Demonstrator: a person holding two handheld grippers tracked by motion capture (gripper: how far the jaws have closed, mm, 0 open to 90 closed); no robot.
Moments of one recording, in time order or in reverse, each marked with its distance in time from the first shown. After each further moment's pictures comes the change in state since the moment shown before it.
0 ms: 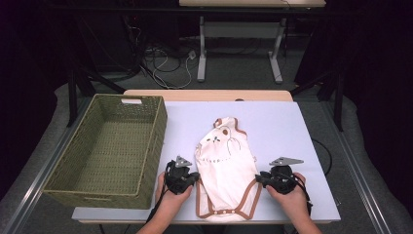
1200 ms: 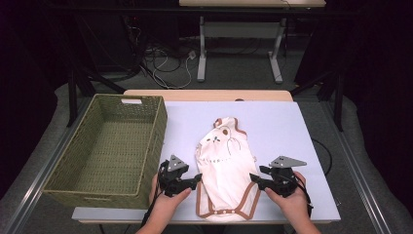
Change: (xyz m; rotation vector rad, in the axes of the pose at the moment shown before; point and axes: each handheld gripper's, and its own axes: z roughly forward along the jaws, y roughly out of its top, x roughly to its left) left arm 0.002 0.002 -0.019 -0.123 0.002 0.060; right arm 0.024 0.015 -0.025 -0.115 0.033 -0.096
